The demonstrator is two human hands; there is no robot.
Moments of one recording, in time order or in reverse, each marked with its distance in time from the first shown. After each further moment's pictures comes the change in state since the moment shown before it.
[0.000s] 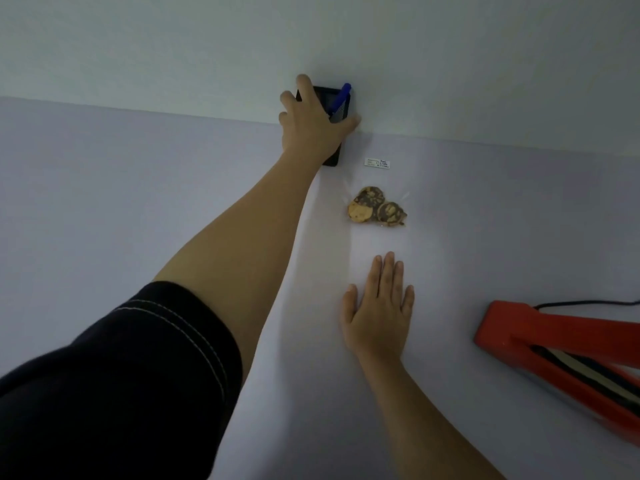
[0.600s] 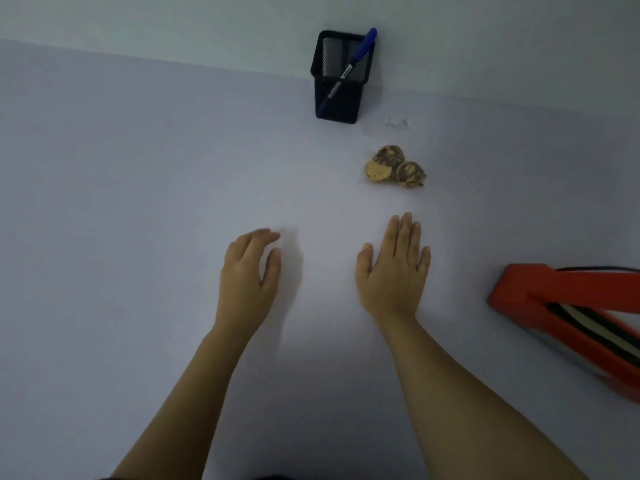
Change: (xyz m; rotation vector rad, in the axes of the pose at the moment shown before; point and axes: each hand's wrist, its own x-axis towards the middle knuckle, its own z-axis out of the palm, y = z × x) left_hand -0.236 -0.159 -0.033 0.015 0.051 0.134; right_hand -0.001 0.000 0.000 -0.010 0.001 -0.017
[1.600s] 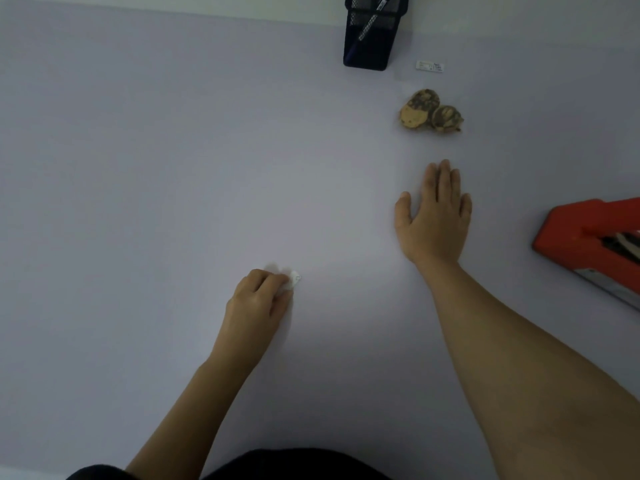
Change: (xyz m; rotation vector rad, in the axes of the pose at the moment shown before) left_hand -0.092 -0.059 -0.030 0.130 -0.204 0.088; right_hand 0.002 0.004 0.007 0.007 0.033 -0.005
